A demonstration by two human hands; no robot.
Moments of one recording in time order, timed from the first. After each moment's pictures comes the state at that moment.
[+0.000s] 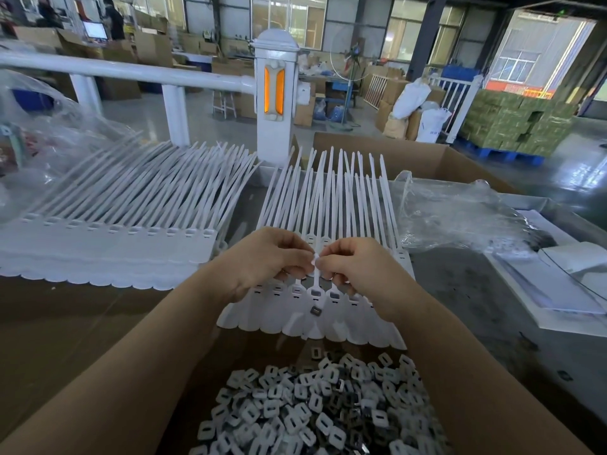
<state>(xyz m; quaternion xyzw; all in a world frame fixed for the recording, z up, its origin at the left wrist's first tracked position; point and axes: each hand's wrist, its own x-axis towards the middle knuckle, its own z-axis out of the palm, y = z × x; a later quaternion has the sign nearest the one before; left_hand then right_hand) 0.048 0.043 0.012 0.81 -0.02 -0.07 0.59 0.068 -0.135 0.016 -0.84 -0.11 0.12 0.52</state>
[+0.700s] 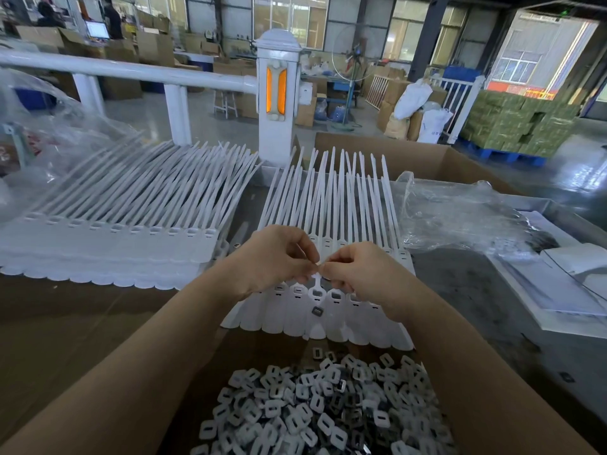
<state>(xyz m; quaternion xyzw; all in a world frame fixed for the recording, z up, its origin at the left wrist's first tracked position) 0.048 0.040 0.012 0.87 -0.06 -0.03 0.49 0.074 -0.138 0.012 -0.88 -0.13 0.14 0.43</state>
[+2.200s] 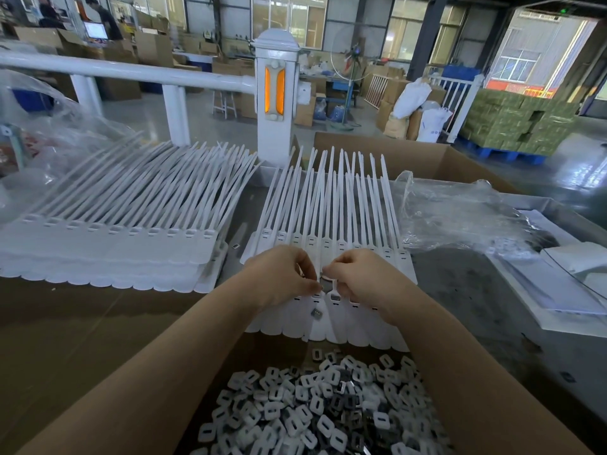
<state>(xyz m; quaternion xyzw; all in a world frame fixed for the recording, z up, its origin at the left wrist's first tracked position) 0.053 0.025 -0.010 0.93 0.02 -0.05 0.37 0.077 -0.134 0.007 -0.89 -0.06 0.17 0.43</state>
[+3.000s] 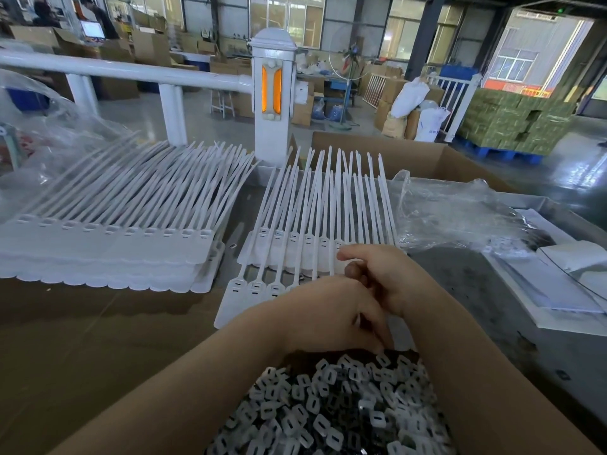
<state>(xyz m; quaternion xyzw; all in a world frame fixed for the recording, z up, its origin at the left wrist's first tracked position) 0.023 -0.025 0.005 0.89 -0.34 -0.06 0.30 0.096 -0.154 0.002 -0.74 0.08 0.22 0.63</state>
